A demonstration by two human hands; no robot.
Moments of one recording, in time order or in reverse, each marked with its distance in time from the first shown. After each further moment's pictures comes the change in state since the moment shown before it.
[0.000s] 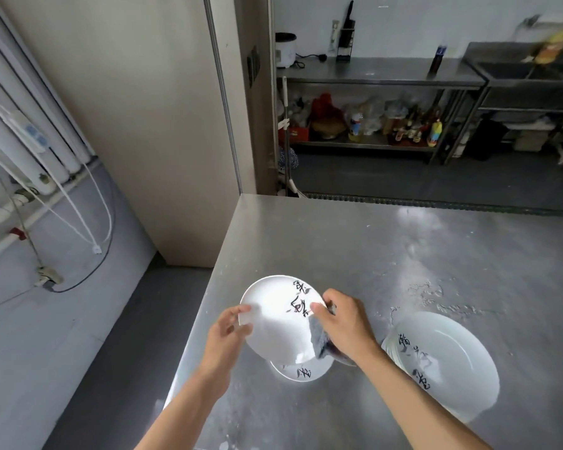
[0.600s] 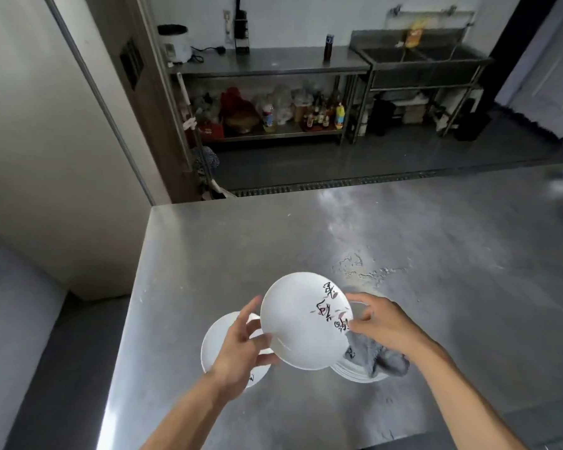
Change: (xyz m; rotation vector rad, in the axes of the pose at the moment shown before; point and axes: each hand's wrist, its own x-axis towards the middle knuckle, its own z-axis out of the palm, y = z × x) left_hand -0.006 -0.008 0.124 -0.032 -0.566 -0.120; right_hand -0.059 0.107 -0.158 0.037 -0.163 0.397
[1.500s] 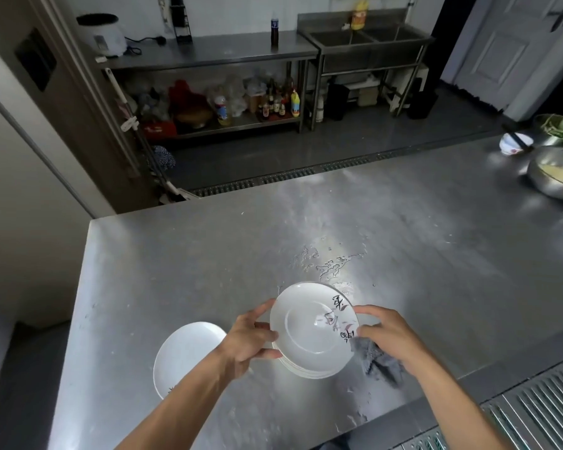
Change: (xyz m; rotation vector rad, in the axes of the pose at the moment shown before) left_hand 0.061 -0.003 0.095 0.316 -0.169 -0.227; right_hand -0.020 0.101 -0.038 0.246 0.190 0.258
